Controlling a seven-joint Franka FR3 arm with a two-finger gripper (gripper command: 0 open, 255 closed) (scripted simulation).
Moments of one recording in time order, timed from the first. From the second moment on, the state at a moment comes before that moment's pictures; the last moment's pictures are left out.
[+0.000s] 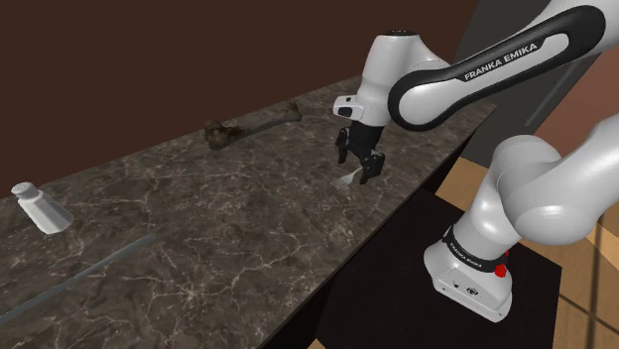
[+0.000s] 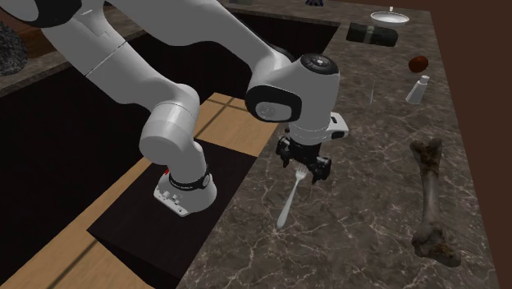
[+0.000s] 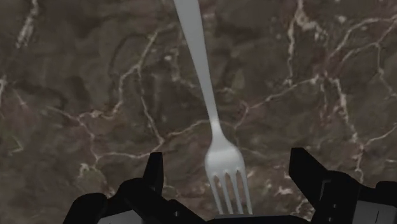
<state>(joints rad) 0.38 -0.55 -0.19 -2.85 -0.04 2.34 -1.06</state>
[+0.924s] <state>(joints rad) 0.38 -0.52 -0.19 -2.87 -0.03 2.39 -1.06</state>
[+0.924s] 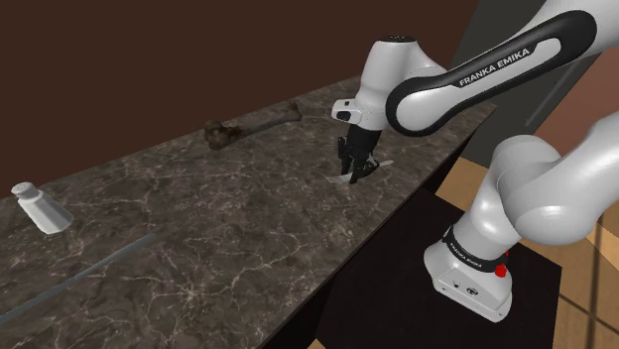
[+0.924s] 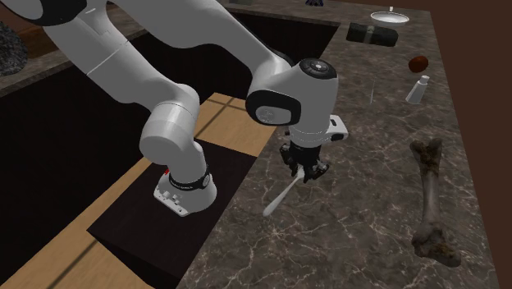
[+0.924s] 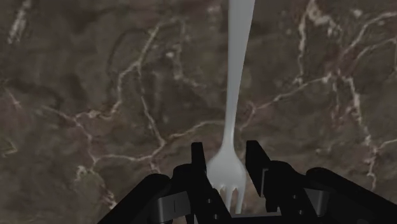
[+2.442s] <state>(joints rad) 0.37 -0.67 -0.16 -2.74 -0.04 2.10 -1.04</state>
